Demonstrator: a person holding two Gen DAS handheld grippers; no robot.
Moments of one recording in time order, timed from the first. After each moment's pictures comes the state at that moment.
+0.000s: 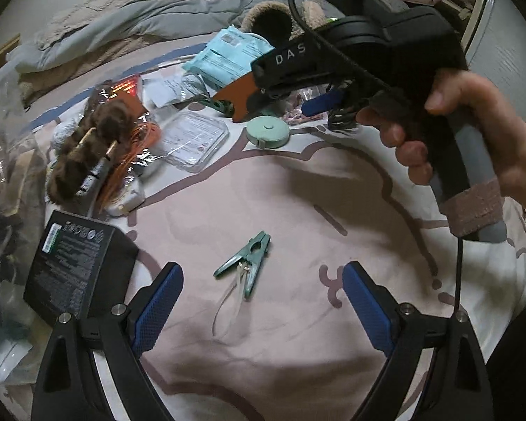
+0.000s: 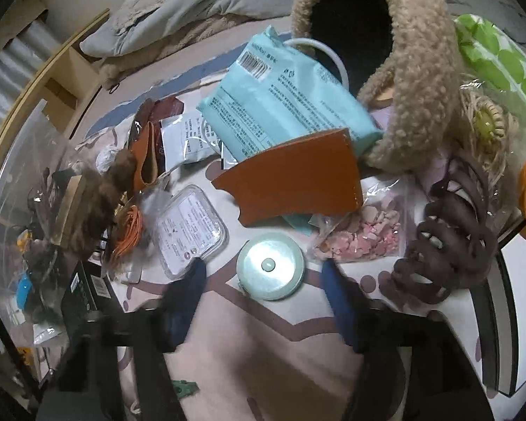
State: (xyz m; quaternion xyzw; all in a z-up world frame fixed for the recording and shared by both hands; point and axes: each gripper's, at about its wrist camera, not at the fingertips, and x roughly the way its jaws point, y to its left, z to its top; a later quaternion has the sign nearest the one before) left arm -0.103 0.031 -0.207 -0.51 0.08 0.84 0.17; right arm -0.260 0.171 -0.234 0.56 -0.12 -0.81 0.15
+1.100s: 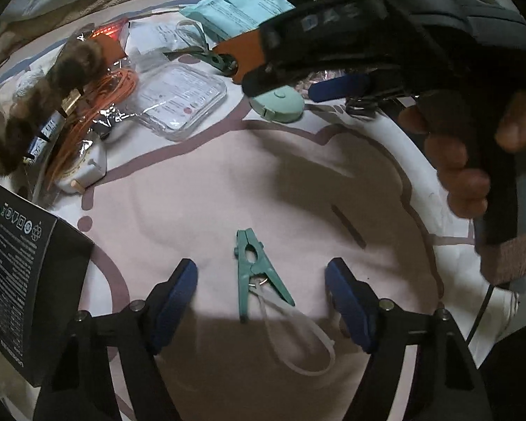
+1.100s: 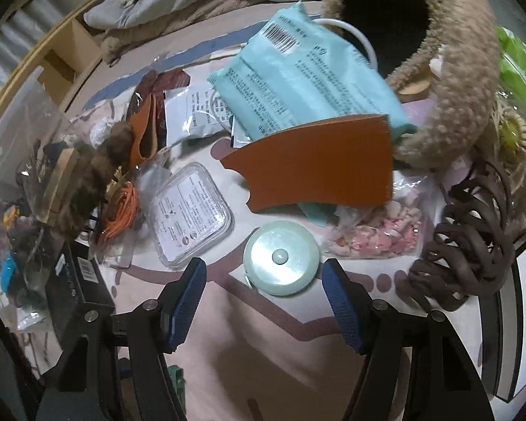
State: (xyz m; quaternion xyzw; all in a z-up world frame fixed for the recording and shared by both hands) left arm -0.138 0.018 -0.248 -0.57 0.01 0.80 0.19; right arm -0.261 0.147 -0.247 0.58 -0.07 -0.80 0.15
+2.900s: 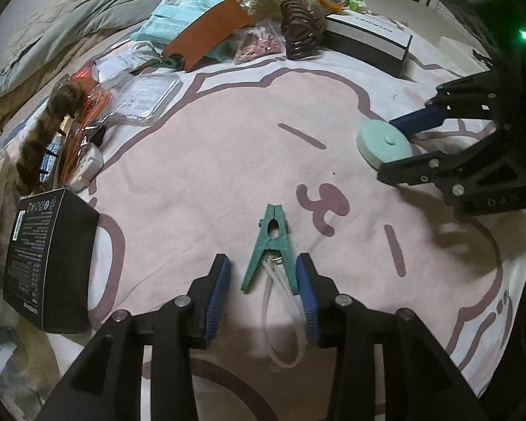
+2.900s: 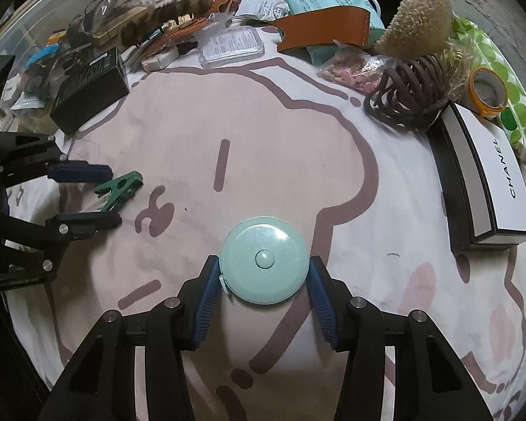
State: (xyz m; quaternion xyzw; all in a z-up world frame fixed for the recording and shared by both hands) left arm -0.071 0.047 -0.245 -0.54 0.16 0.80 0.22; right arm -0.088 0.201 -0.253 0.57 0.12 -0.78 0.22
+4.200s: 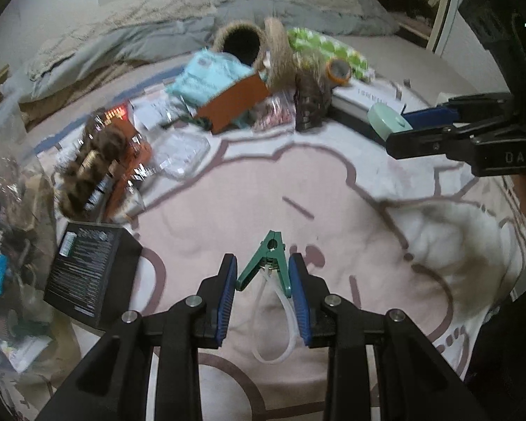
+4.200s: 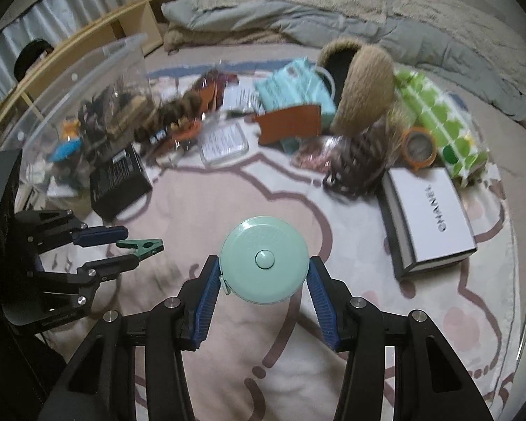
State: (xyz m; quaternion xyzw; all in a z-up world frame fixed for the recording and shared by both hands) left arm -0.062 0.038 -0.168 -0.48 0.11 0.85 0.20; right arm -0.103 0.213 -0.158 0.51 0.03 -0.84 0.20
